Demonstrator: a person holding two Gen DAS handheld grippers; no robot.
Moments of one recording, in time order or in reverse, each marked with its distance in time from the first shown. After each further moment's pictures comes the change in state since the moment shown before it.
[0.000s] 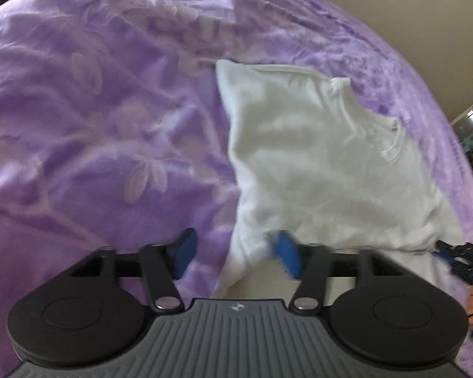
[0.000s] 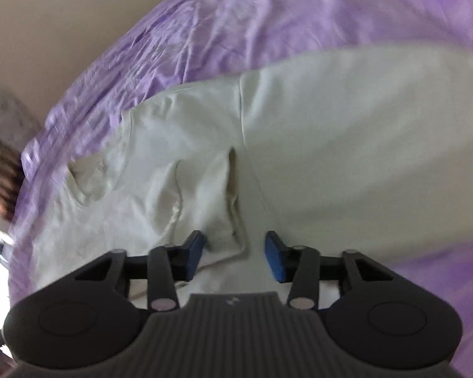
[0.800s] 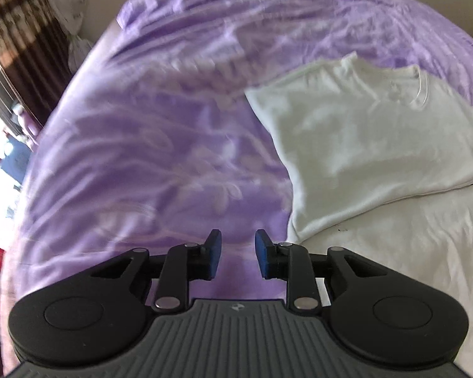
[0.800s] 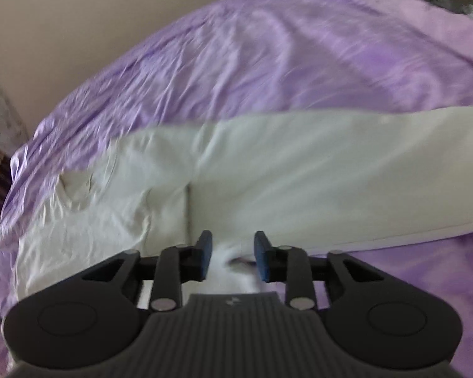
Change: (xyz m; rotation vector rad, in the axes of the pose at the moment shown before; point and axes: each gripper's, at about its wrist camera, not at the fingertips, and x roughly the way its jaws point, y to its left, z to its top) left arm -0.083 -0.033 -0.012 0.331 -0.044 0.345; right arm -0.113 -0.025 0.002 -0.122 -0.147 -0.152
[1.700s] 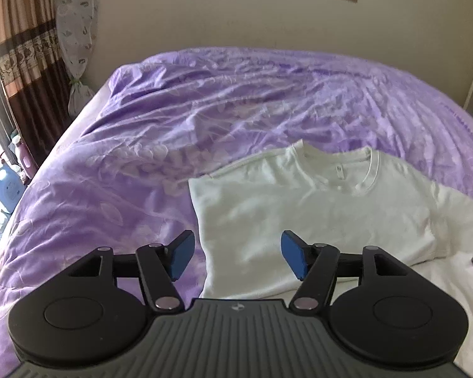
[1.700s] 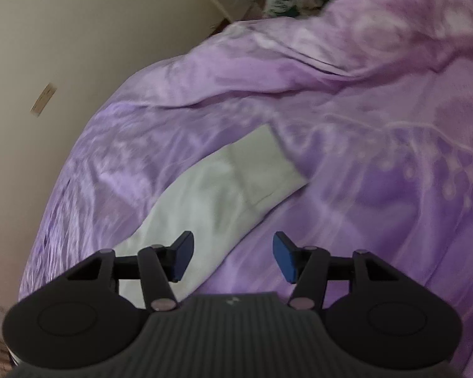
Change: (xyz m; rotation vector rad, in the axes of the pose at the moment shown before) left arm -0.046 -0.082 0.034 -0.087 -0.228 -0.047; right arm -0.147 -0.289 -0.024 0.632 -0.254 -0.160
